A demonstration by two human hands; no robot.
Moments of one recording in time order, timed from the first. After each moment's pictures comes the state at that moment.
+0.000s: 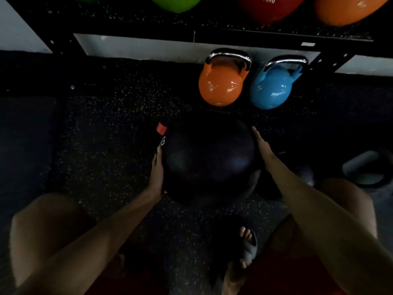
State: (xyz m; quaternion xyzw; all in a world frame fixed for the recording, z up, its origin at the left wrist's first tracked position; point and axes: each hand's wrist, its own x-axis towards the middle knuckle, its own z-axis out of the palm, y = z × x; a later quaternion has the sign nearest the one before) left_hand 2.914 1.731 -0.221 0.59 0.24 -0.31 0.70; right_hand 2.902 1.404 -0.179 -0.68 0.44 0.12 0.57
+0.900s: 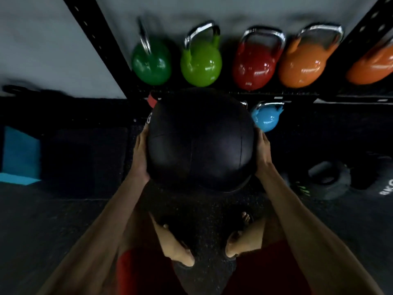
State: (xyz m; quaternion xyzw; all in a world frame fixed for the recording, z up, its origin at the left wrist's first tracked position) left_hand 2.901 1.851 0.179 0.57 0.14 -0.20 0.79; right_hand 2.831 1.528 0.190 -0.67 0.32 -0.07 0.67
